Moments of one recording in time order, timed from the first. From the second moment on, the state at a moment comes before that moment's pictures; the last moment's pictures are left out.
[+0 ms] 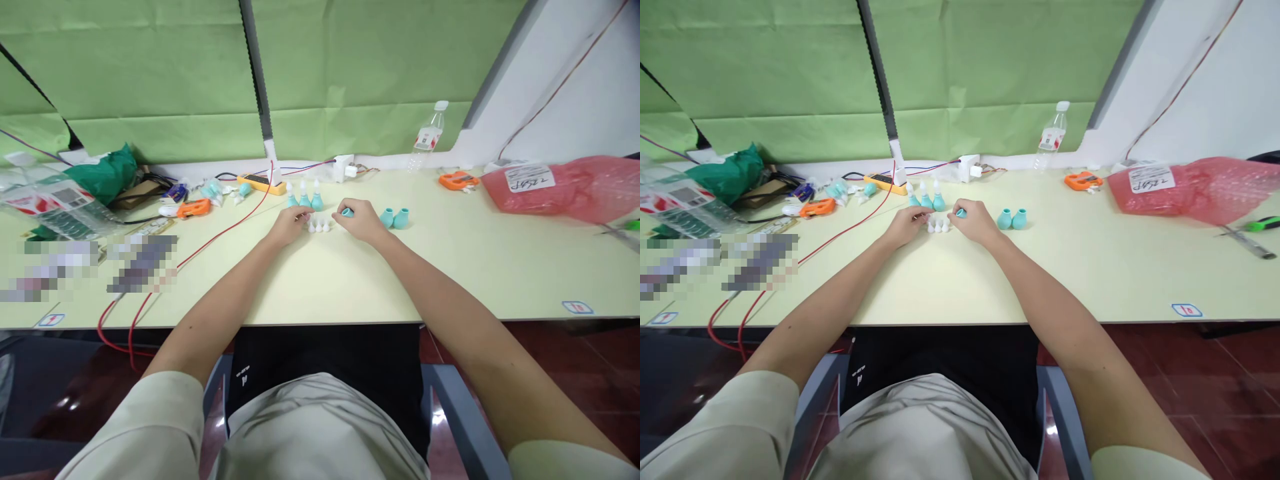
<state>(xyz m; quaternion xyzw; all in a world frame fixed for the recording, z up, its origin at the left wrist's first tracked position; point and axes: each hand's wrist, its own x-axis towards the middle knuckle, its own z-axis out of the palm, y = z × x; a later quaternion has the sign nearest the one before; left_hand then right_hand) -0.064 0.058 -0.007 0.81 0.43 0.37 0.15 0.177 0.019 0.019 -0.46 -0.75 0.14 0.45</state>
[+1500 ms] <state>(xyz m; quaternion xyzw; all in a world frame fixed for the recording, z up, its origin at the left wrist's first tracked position) -0.067 0.059 -0.013 0.74 0.49 0.40 0.22 0.212 0.029 0.050 -0.50 -0.66 0.03 0.56</state>
